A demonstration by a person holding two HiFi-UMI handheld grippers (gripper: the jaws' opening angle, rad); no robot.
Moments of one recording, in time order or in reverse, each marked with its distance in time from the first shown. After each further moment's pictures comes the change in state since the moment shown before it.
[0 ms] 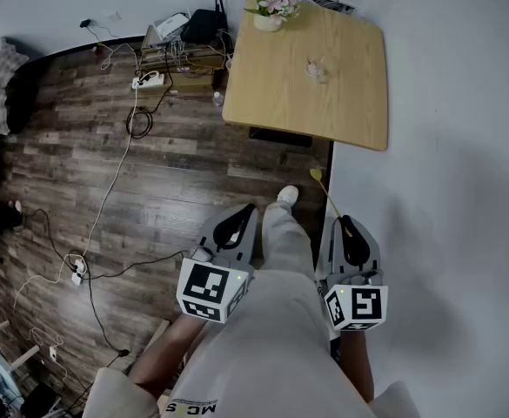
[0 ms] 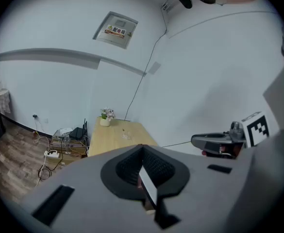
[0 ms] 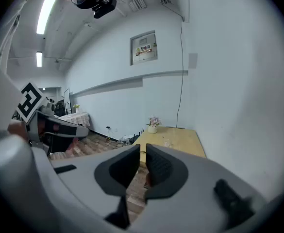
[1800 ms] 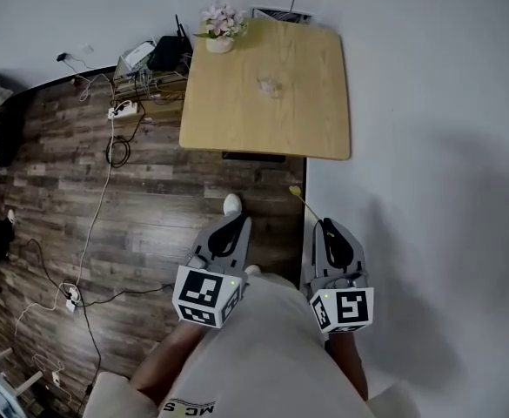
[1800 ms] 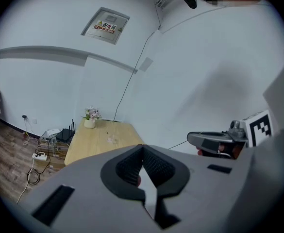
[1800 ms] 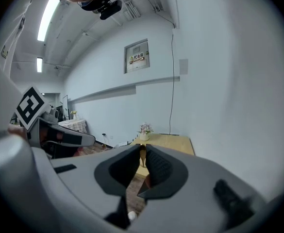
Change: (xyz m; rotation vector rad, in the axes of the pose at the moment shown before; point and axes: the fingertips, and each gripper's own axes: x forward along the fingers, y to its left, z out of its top) left arm 0.082 -0.081 0.009 0.017 0.004 -0.037; right arm -0.003 -0.092 0.005 0.021 -0.085 0.009
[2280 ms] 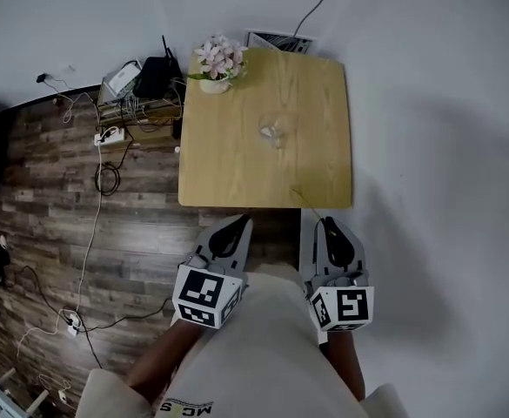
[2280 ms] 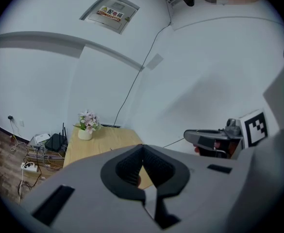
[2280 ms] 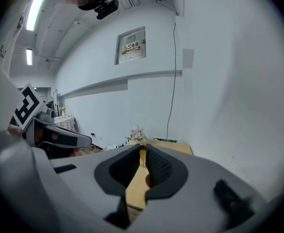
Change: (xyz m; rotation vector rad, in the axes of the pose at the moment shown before) left arm 0.116 0.114 0.102 -0.012 0.024 -0.092; right arm 0.172 -0.034 0.079 -0.015 0.035 -0.082
